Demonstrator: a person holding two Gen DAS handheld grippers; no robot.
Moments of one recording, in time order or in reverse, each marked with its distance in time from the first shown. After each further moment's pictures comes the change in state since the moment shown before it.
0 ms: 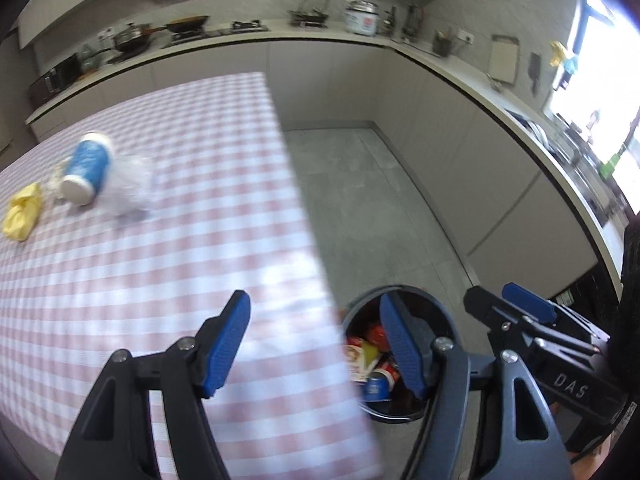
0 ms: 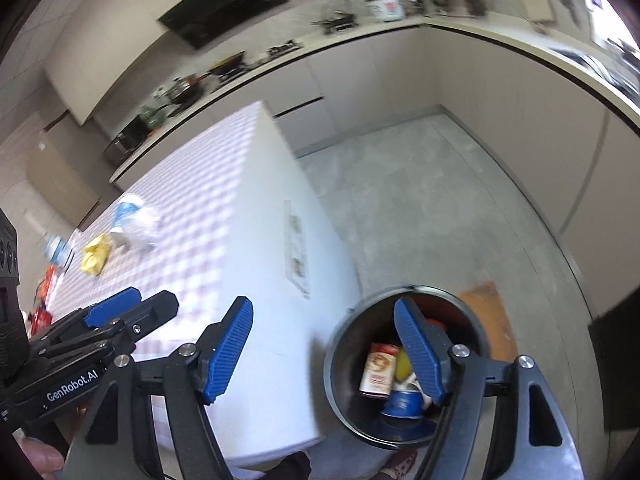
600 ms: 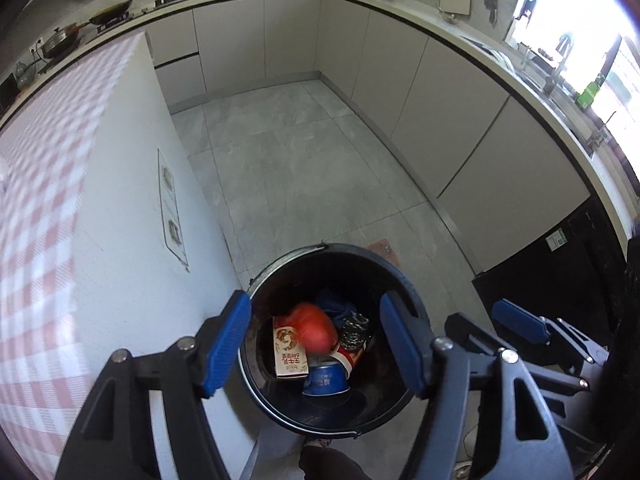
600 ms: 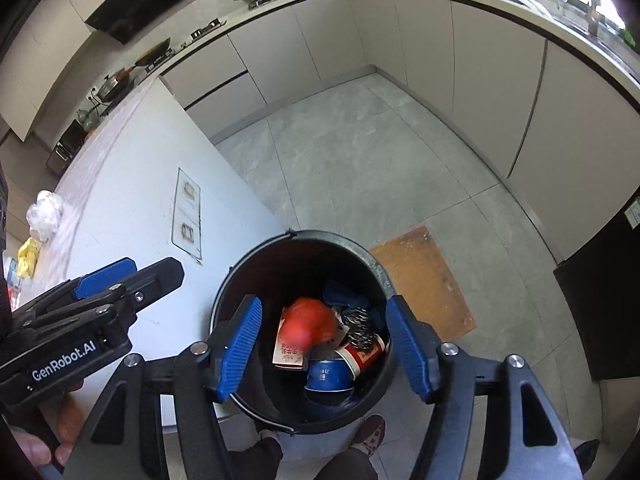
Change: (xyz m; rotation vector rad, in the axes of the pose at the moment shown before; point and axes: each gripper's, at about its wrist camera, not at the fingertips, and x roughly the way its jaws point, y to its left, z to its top) left arm 0.090 -0.129 -0.024 0.177 0.156 -0.112; right arm 0.027 -0.134 -0.057 0.151 0.095 -0.179
